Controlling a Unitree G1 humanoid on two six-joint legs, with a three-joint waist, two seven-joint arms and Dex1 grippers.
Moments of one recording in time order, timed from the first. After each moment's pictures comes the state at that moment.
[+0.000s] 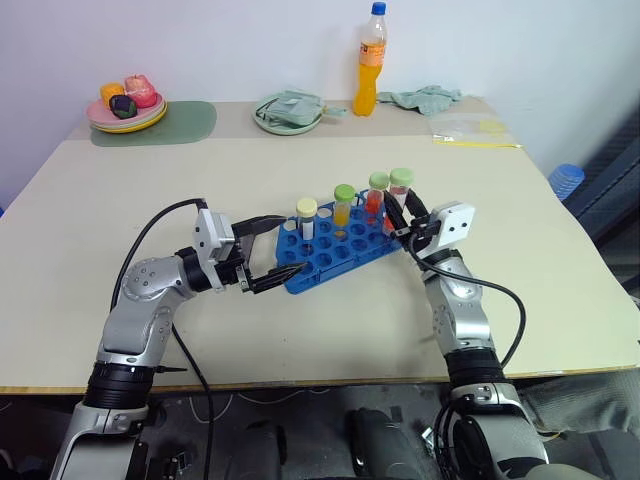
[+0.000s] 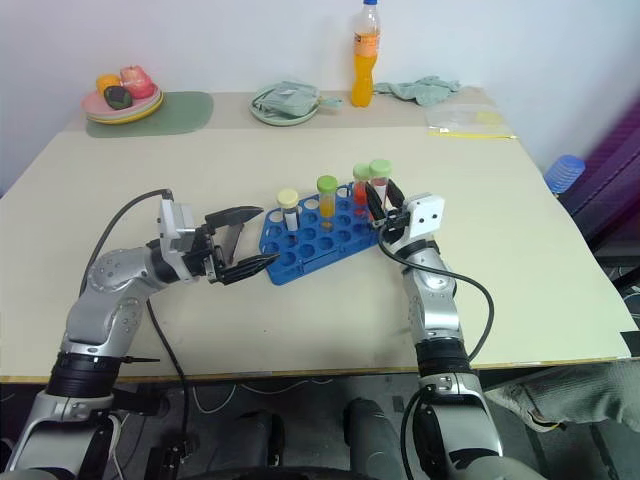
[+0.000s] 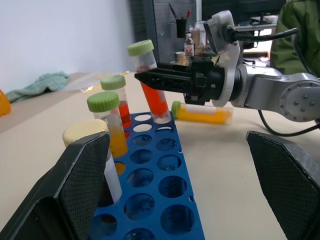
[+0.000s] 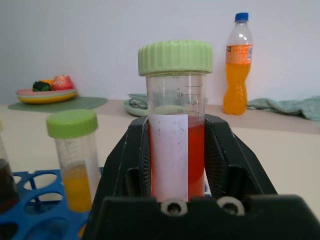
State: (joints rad) left arm -0.35 0.50 0.02 -0.05 -0.47 0.10 -1.06; right arm -0.47 -0.14 -0.12 0.37 0.19 -0.26 0.41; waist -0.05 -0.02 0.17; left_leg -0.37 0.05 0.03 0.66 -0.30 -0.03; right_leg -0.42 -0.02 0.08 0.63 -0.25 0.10
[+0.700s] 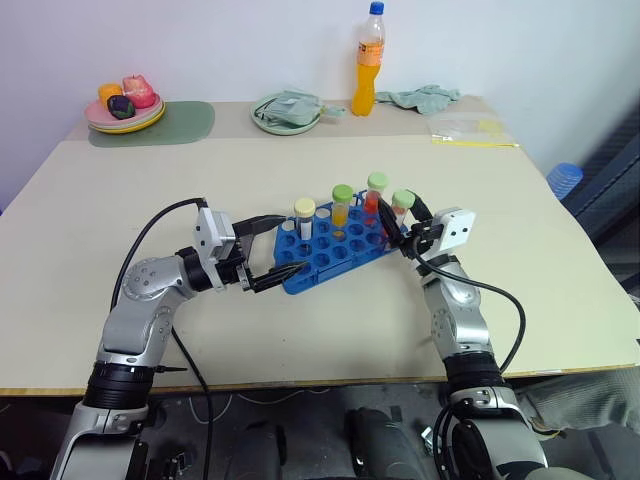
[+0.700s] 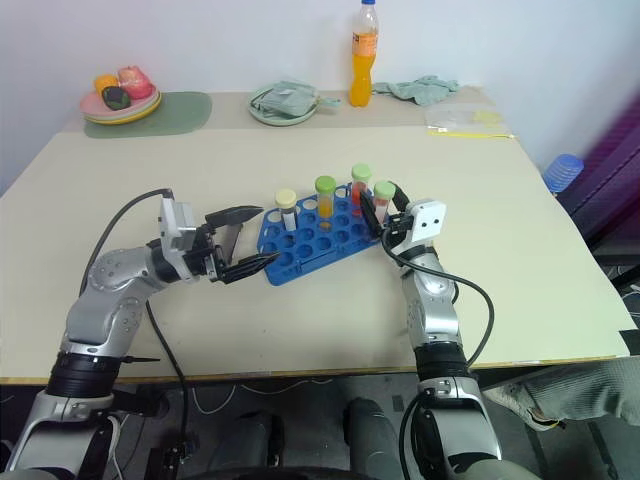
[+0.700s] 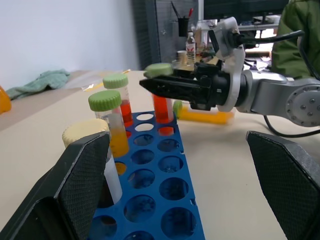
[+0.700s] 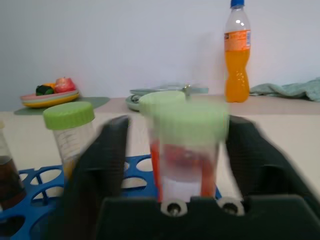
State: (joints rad) left arm -0.35 0.50 0.02 -0.06 -0.47 0.12 -1.04; right arm -0.45 -0.12 -0.12 0.35 0.25 -0.22 0.43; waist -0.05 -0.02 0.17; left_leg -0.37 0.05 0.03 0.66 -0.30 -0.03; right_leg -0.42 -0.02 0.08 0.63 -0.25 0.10
